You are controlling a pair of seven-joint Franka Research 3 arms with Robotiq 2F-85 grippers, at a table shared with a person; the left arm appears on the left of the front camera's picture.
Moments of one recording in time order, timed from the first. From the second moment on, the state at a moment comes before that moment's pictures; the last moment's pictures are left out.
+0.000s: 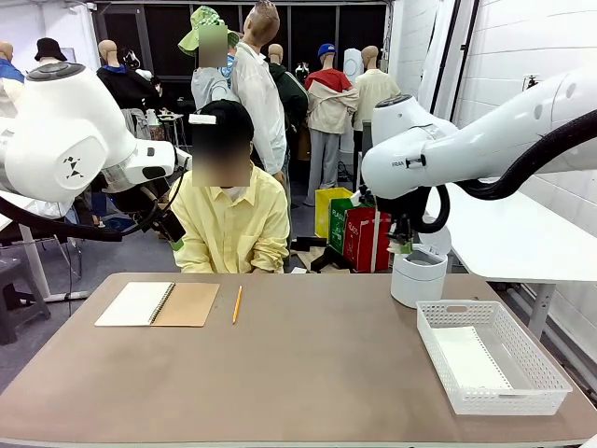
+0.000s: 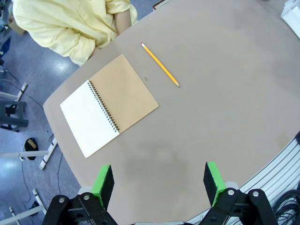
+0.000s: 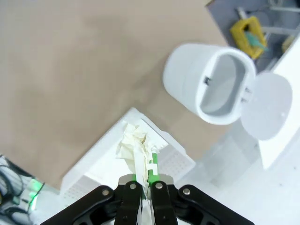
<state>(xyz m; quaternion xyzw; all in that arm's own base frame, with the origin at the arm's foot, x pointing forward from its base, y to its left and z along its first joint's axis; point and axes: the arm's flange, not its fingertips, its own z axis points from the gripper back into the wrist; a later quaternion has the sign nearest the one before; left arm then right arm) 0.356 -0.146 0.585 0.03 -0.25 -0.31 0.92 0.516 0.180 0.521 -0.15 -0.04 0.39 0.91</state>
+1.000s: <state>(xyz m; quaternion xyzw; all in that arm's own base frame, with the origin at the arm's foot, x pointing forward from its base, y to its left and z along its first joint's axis) 0.356 -0.146 0.585 0.03 -0.25 -0.31 0.92 0.591 0.124 0.474 -0.24 -0.09 0.37 0.89</state>
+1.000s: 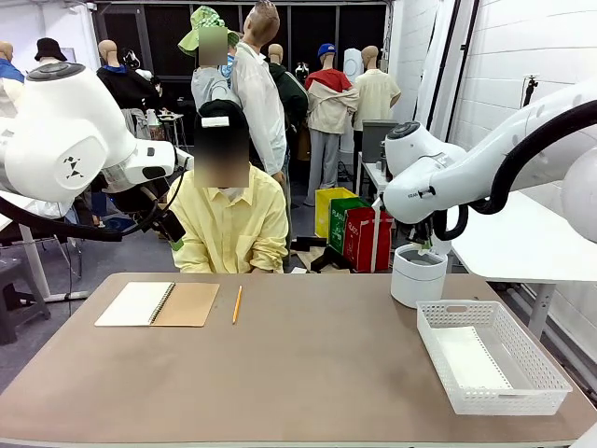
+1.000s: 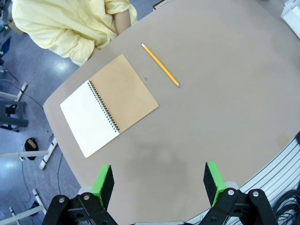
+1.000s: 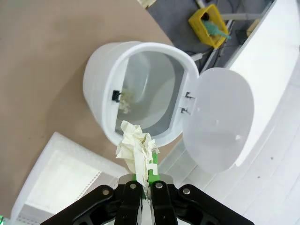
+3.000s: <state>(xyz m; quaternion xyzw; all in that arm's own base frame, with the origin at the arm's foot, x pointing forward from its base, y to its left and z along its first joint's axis) 0.356 -0.146 0.585 0.03 -0.25 -0.31 0.92 0.625 0.111 0.456 -0.24 -0.09 0.35 0.90</state>
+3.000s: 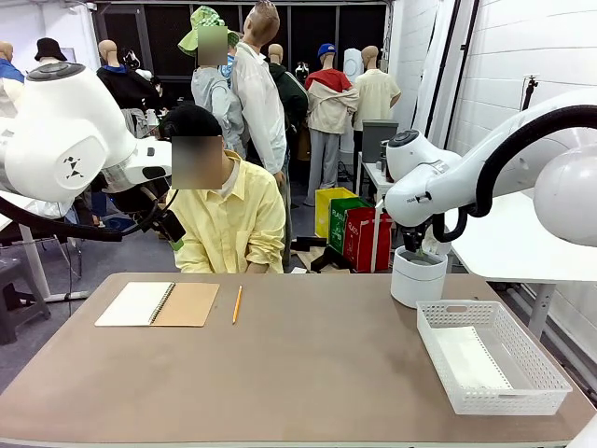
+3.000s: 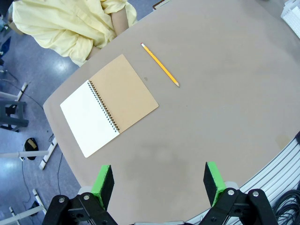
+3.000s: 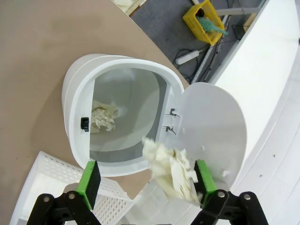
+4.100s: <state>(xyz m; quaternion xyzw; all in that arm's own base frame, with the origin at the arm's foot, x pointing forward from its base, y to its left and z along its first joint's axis) 0.356 -0.146 0.585 0.03 -0.25 -0.31 0.92 0.626 0.107 0.457 -0.23 -0.09 0.35 0.91</state>
